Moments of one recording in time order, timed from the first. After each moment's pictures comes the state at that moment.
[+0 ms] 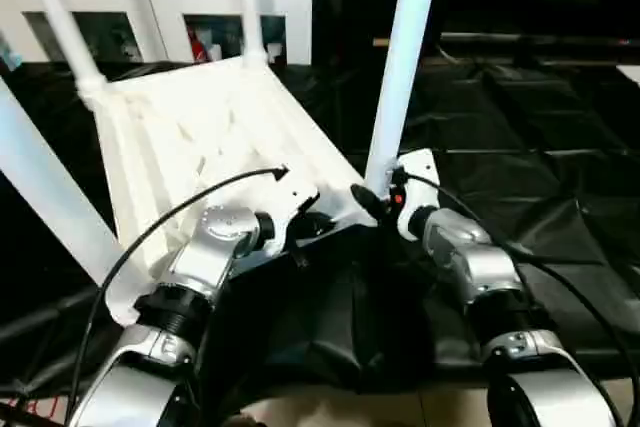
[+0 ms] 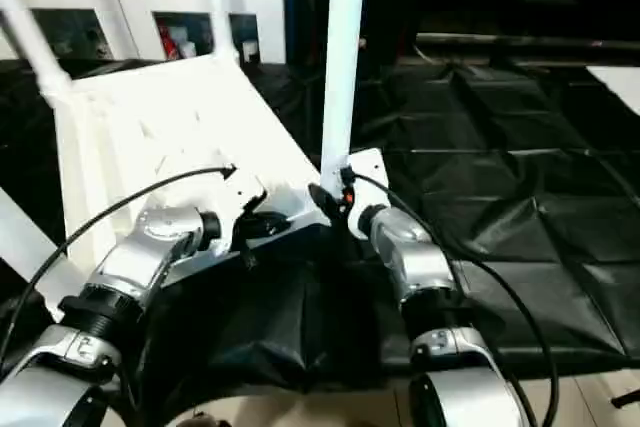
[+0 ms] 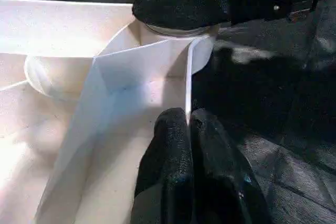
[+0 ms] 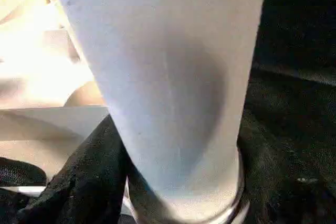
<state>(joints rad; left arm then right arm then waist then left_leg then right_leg) -0.58 0.18 -0.19 0.56 0.06 0.27 -0.86 -0.60 -0.06 -0.03 0.72 0.07 0.17 0.48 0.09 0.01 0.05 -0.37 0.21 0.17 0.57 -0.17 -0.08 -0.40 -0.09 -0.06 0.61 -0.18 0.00</state>
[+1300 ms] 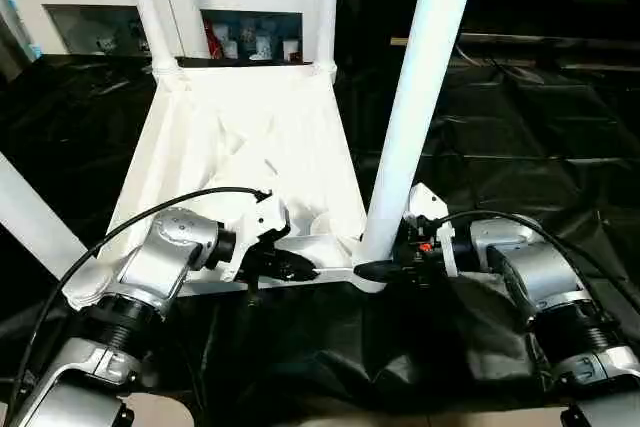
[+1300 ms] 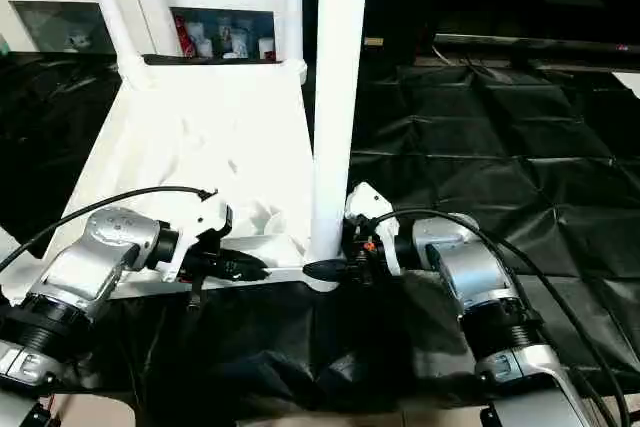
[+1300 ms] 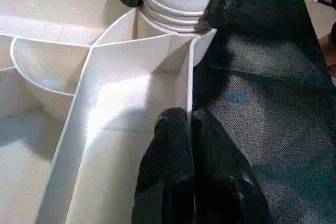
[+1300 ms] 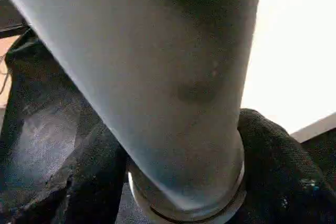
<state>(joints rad) -0.51 0.39 -0.25 0.42 -0.02 0.26 -1.30 -0.49 -0.35 0.20 0.45 0.10 0.29 1.24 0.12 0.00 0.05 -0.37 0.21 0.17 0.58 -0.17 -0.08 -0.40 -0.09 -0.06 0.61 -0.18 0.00</state>
